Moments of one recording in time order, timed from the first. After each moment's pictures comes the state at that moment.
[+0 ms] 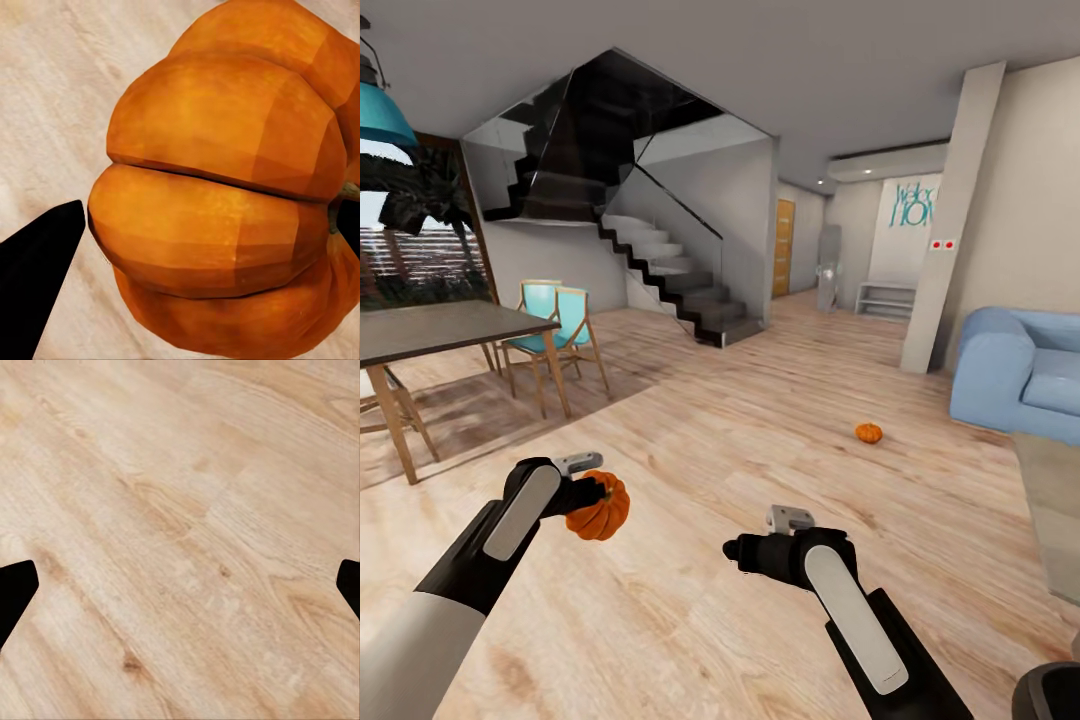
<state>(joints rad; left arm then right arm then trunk) -0.69 0.21 -0.25 -1.22 1.02 0.96 0.83 -0.40 0.04 0.44 -1.58 -1.05 0.96 -0.83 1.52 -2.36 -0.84</state>
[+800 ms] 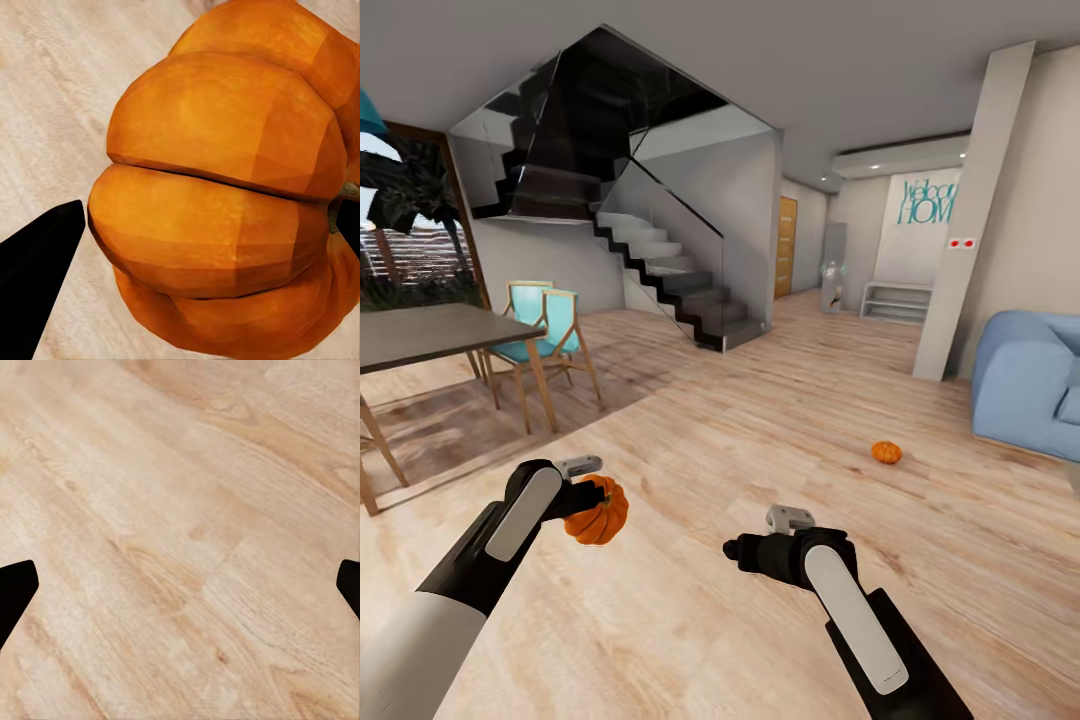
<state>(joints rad) -0.69 0.21 -0.25 -1.19 1.01 0.96 0.83 -0.40 0.04 0.44 -1.58 -1.05 0.96 -0.83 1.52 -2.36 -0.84</state>
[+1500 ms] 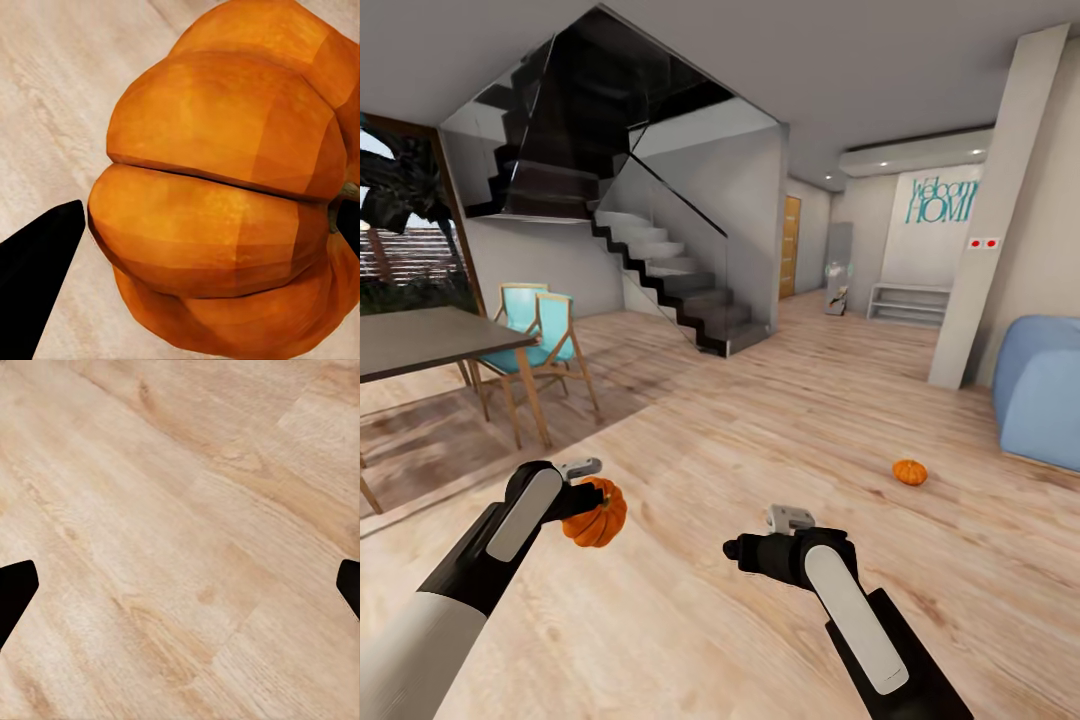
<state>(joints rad) -0.69 0.21 -0.26 -1.18 1.01 0.96 0.83 -0.40 0.04 0.44 -1.58 -1.05 0.96 -0.83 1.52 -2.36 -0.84</state>
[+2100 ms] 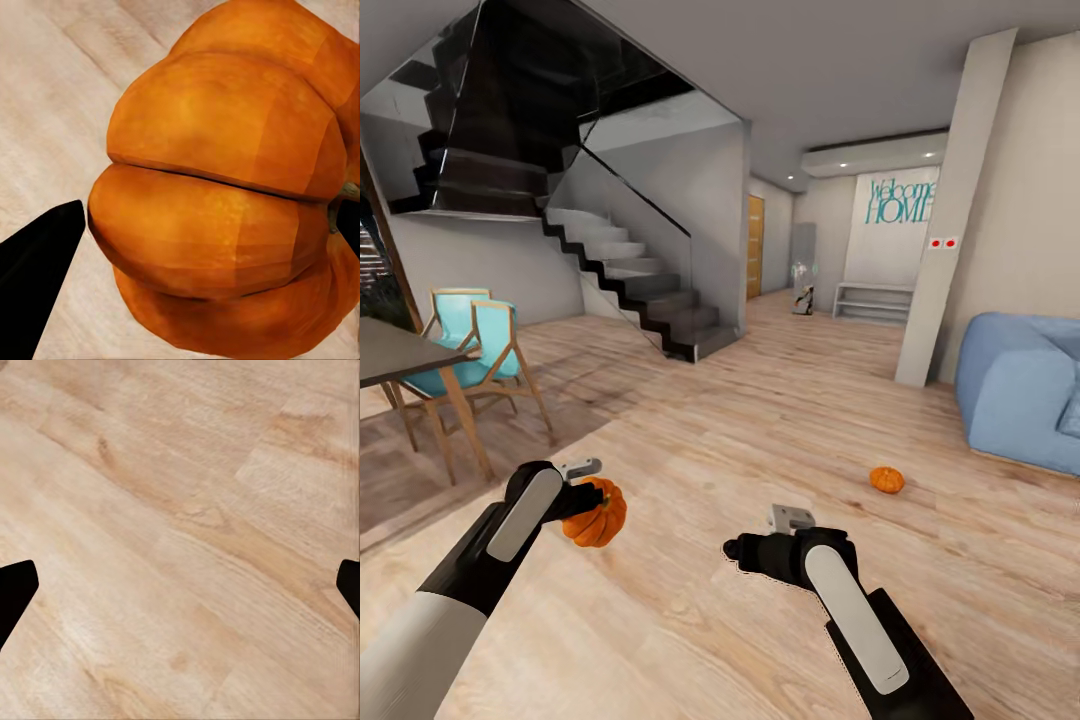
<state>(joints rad) -0.69 0.21 -0.26 -1.18 1.00 0.96 0.83 -0.40 0.04 0.43 -1.58 -1.05 0.96 -0.83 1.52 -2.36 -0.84</state>
